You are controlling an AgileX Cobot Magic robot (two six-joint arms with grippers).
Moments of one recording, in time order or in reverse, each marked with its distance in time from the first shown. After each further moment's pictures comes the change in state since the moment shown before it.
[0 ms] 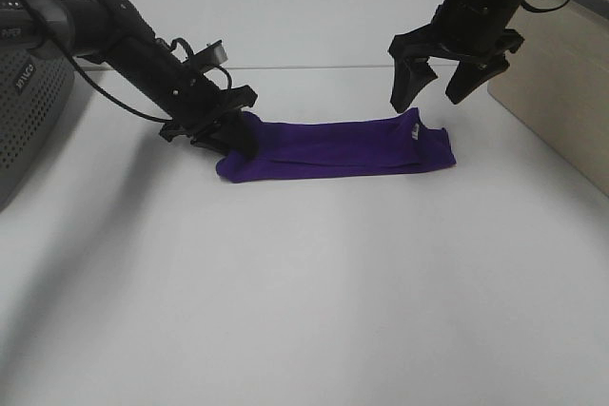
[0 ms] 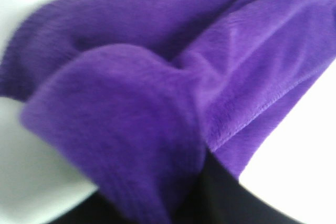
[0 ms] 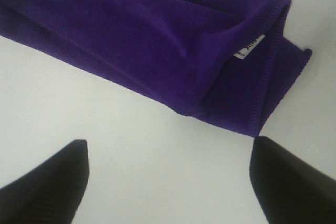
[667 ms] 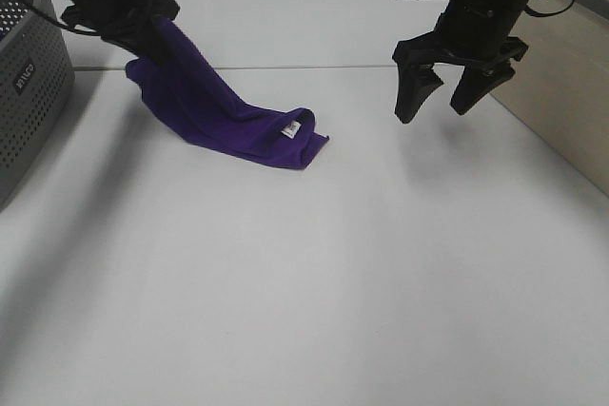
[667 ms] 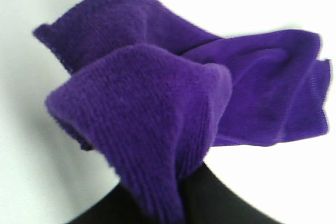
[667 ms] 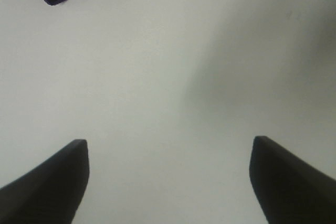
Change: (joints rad) left arm 0.094 -0.126 -0.292 0.360 0.148 -0.107; right arm 0.000 -0.006 0.000 0.001 0.081 0.000
